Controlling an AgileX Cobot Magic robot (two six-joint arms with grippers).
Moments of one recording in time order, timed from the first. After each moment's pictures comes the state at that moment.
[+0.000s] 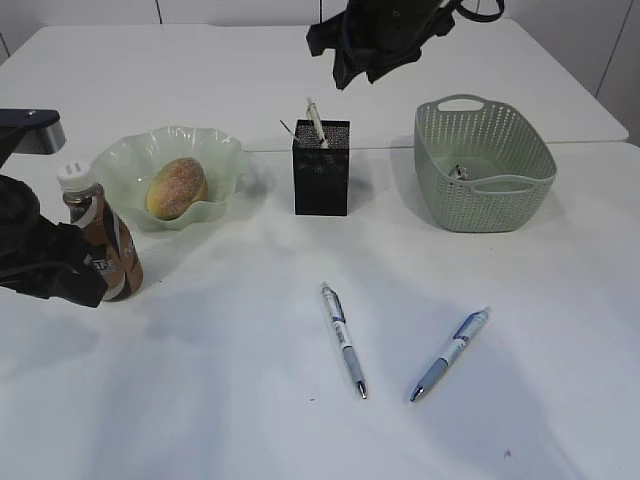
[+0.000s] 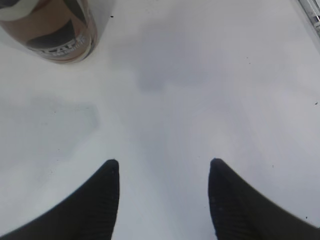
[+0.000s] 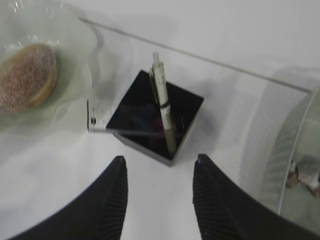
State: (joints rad) left arm -0.27 1.45 -0.92 -0.23 0.74 0.11; right arm 0.36 2.19 -2.21 0.02 1.02 0.00
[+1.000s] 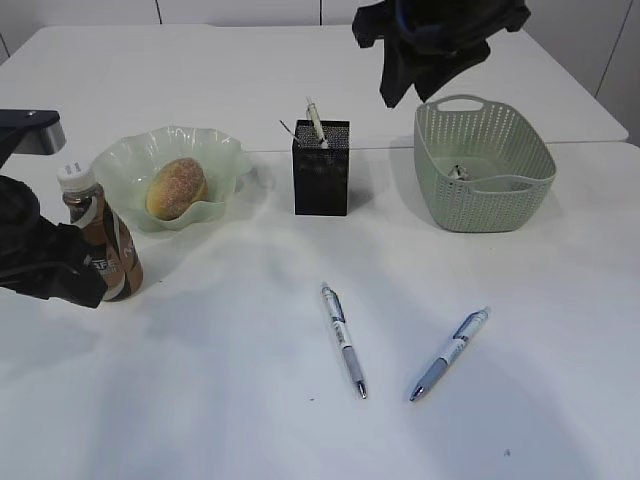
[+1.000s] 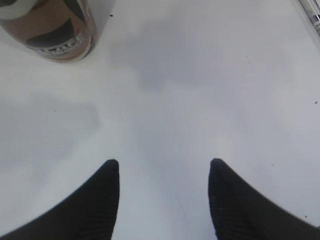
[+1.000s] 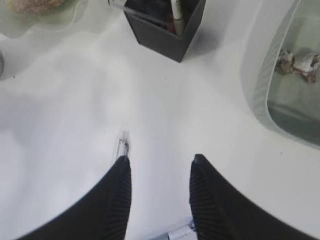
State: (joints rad) left arm -0.27 1.45 -0.92 -0.23 0.74 0.11; right arm 0.36 1.92 -1.96 0.07 1.25 0.01
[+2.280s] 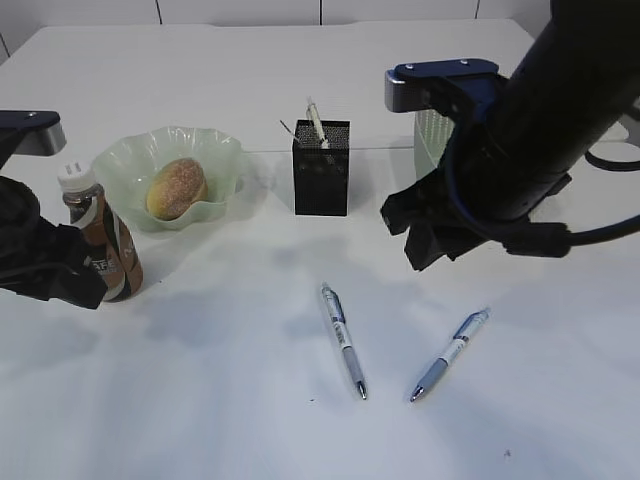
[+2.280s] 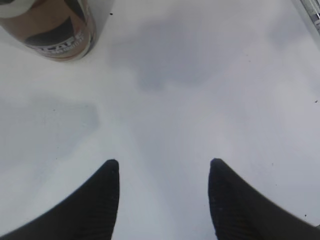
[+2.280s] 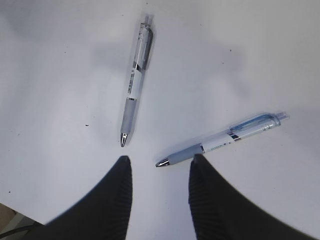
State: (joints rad) left arm -0.27 1.45 -0.92 -0.23 0.75 0.11; right arm 0.46 1.60 -1.22 0.11 0.93 0.04
